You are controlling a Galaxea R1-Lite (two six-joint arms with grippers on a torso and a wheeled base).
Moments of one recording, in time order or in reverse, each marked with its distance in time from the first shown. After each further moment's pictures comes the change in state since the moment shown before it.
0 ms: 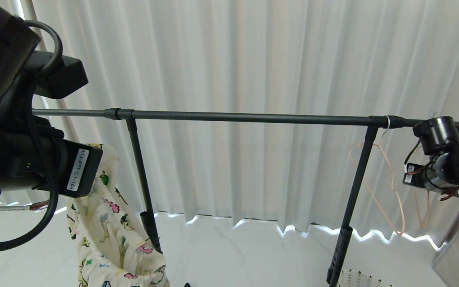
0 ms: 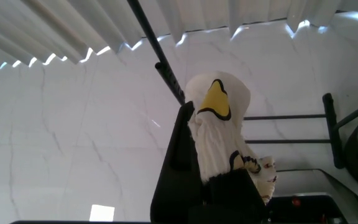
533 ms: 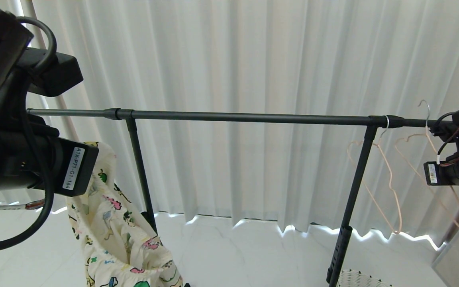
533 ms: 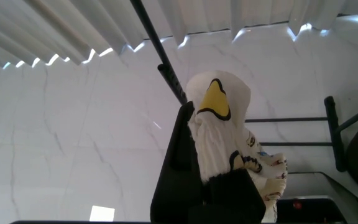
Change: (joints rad) left arm 0.000 -0.009 0.000 0.000 0.012 0.000; right arm -0.109 -0.117 0.021 -0.001 0.193 -0.437
